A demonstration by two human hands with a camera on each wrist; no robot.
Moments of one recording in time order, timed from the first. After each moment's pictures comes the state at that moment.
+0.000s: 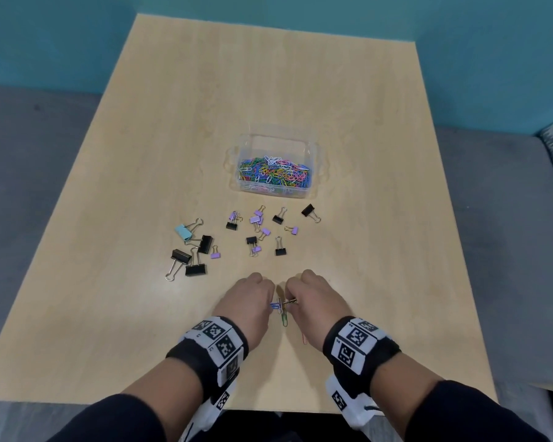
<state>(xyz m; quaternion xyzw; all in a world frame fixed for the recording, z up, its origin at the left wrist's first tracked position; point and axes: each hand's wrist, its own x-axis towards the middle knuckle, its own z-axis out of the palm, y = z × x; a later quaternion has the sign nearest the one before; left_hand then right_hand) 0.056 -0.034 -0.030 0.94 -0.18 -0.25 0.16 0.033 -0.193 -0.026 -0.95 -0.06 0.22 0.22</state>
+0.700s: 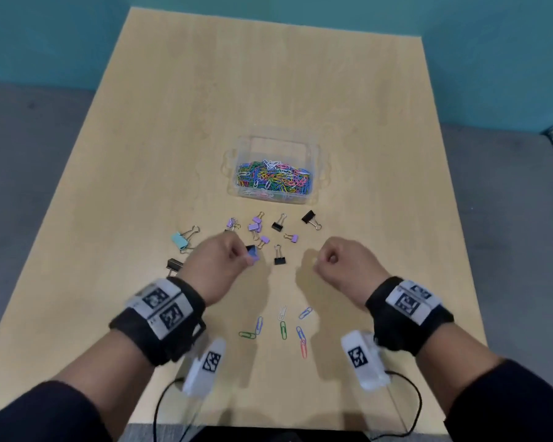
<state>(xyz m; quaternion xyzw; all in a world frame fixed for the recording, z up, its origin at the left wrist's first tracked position) 0.129 -0.004 0.019 0.91 0.00 -0.23 0.35 0.103 -0.242 0.006 -0.90 0.10 0.21 0.37</state>
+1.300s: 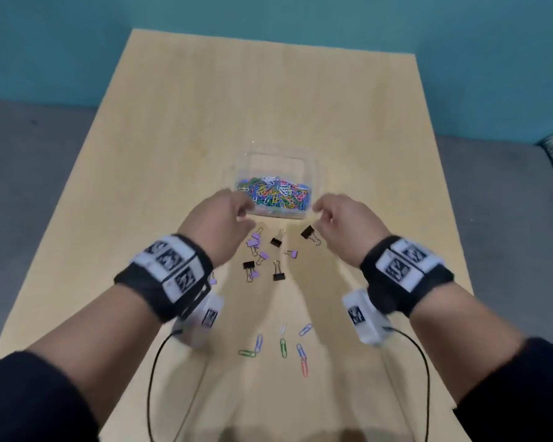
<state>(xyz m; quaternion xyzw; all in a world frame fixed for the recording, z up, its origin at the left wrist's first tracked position) 0.203 -0.016 0.044 0.95 -0.11 -0.12 0.27 0.178 -0.245 0.039 -0.96 0.02 0.13 0.25</state>
